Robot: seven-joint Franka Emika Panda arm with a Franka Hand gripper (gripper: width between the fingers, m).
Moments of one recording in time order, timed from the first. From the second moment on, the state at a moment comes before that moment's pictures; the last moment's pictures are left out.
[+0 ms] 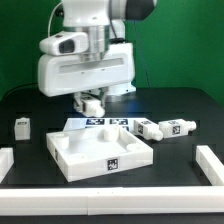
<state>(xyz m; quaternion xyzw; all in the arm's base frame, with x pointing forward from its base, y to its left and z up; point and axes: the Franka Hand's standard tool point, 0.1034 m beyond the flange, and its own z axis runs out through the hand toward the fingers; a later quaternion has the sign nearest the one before) 0.394 -0.088 0.062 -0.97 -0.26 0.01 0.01</state>
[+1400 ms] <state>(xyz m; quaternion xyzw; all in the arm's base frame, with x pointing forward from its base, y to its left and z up) 0.389 -0.120 0.053 -0.97 -0.24 0.04 0.03</state>
